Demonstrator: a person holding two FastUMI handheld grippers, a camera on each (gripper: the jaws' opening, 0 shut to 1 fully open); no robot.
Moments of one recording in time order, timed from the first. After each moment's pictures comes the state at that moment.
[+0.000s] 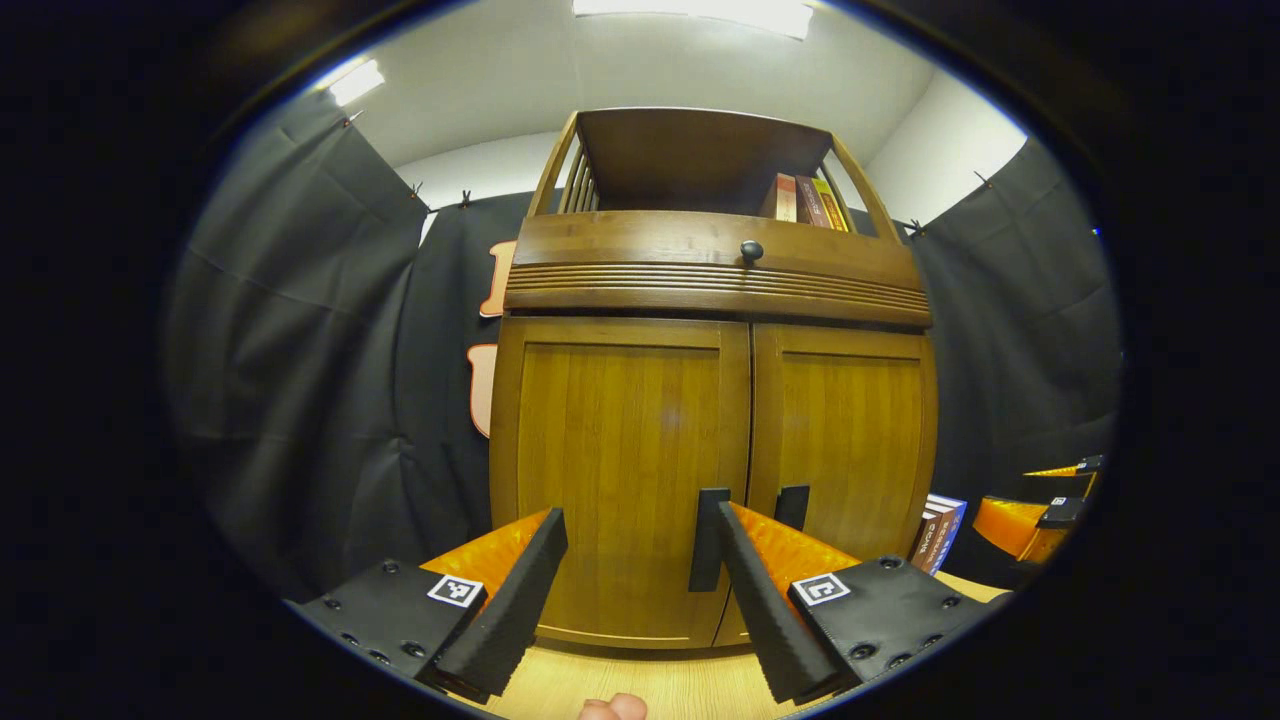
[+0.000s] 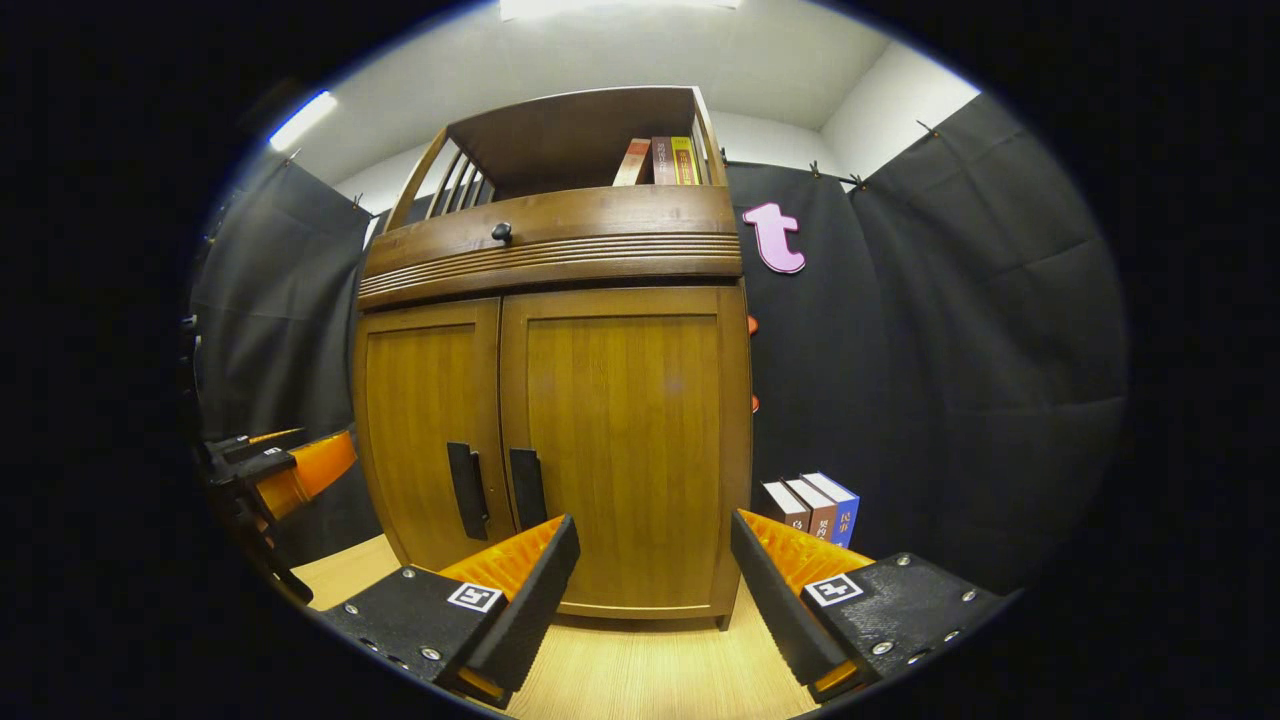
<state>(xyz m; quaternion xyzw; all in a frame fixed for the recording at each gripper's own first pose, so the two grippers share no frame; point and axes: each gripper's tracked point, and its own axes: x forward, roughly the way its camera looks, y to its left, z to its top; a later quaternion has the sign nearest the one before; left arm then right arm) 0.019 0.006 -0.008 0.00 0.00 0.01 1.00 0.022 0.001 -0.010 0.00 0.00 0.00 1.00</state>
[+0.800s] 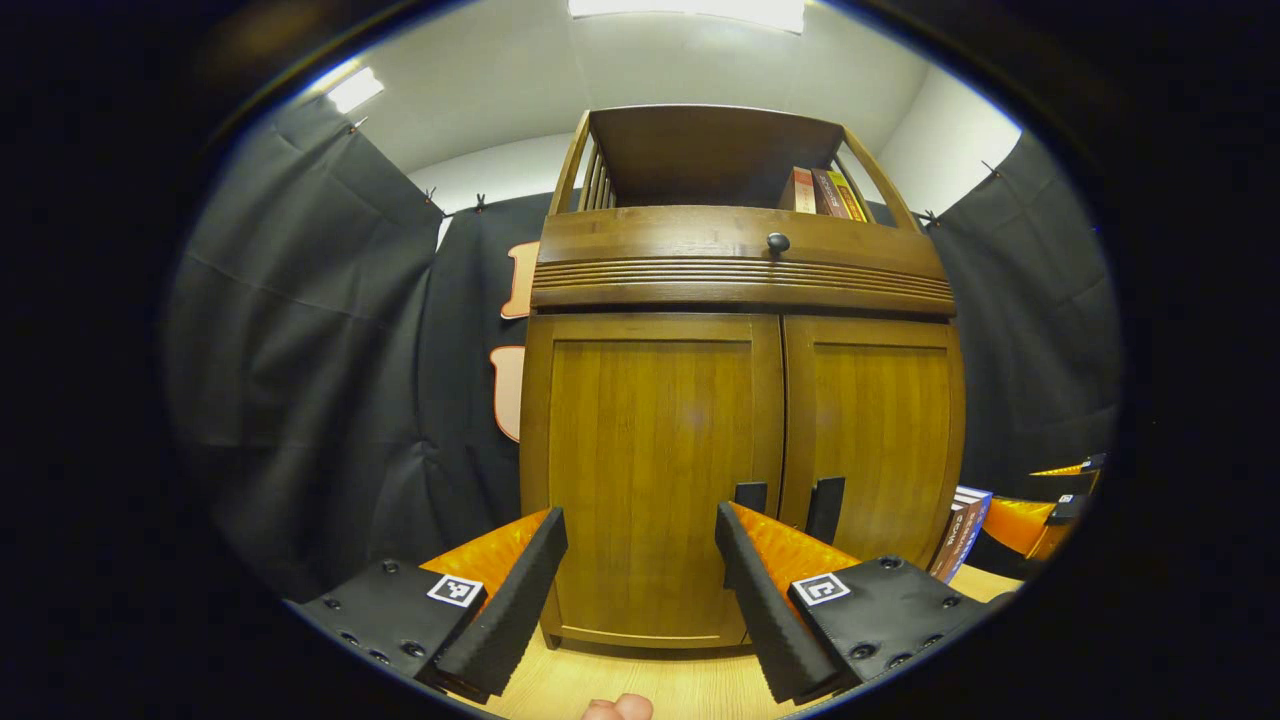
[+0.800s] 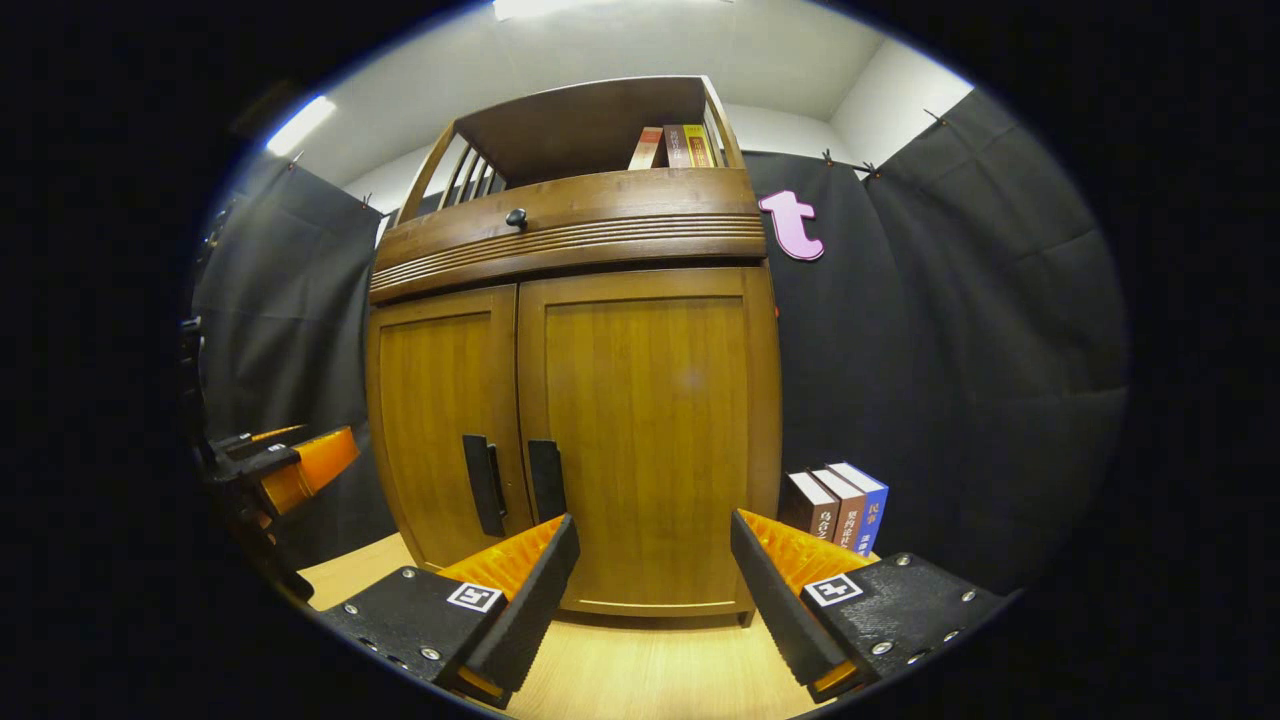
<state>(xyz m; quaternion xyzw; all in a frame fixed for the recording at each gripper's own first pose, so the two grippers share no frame) 0.024 0.029 -0.010 0.02 0.00 0.04 1.00 0.035 0.026 -0.016 0.02 0.00 0.04 1.00</state>
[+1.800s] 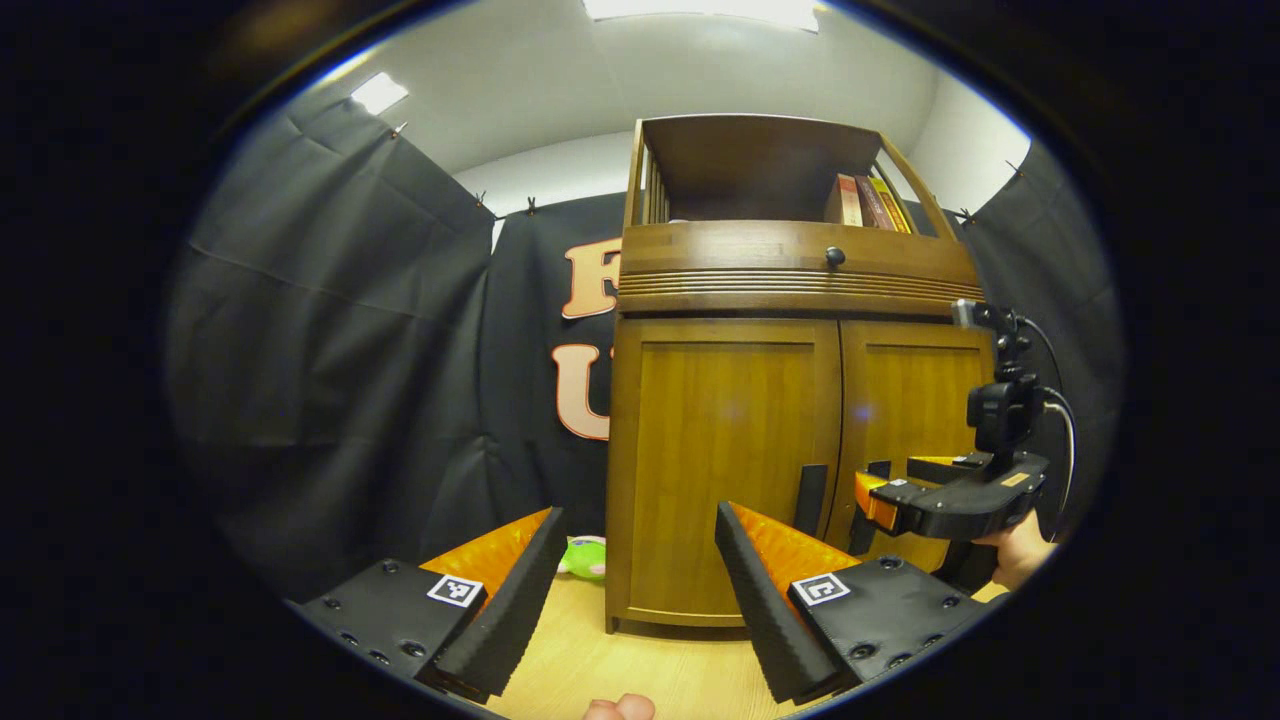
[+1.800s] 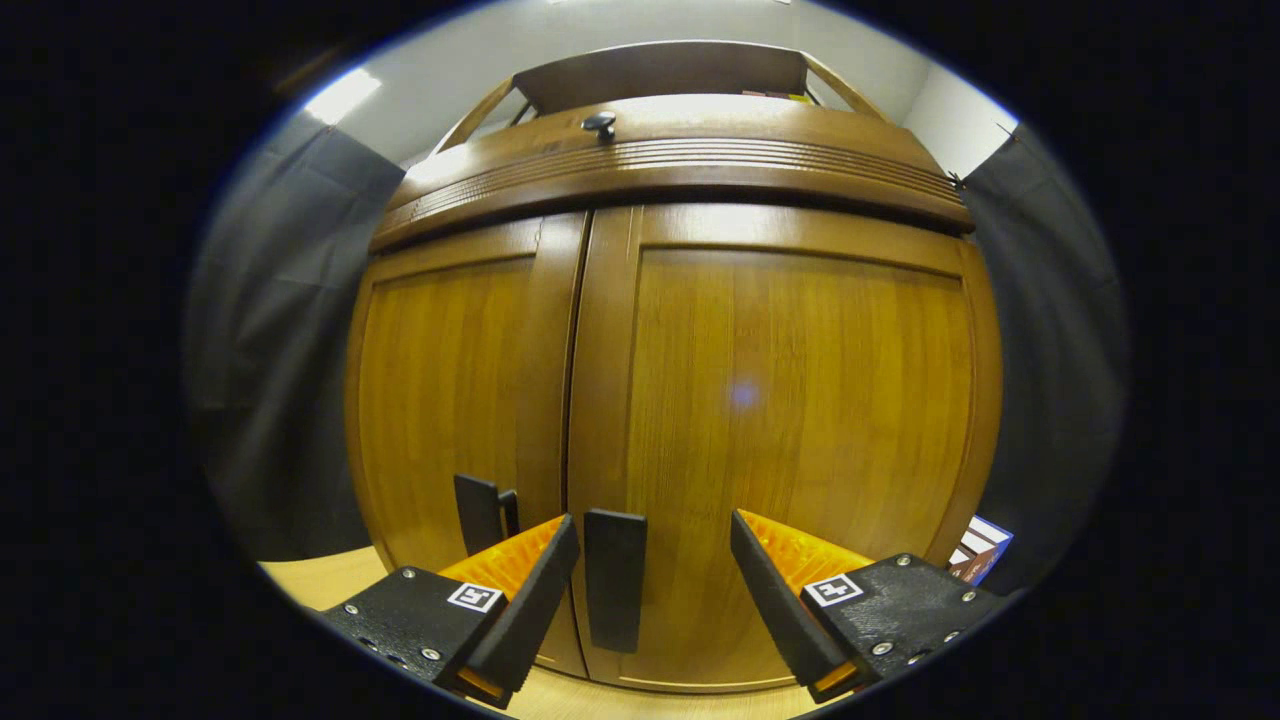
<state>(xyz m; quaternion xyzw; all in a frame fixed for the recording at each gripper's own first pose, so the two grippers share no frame) -0.039 0.092 0.001 0.01 0.00 0.11 0.99 0.187 0.123 -0.041 -0.04 0.01 0.08 1.00</state>
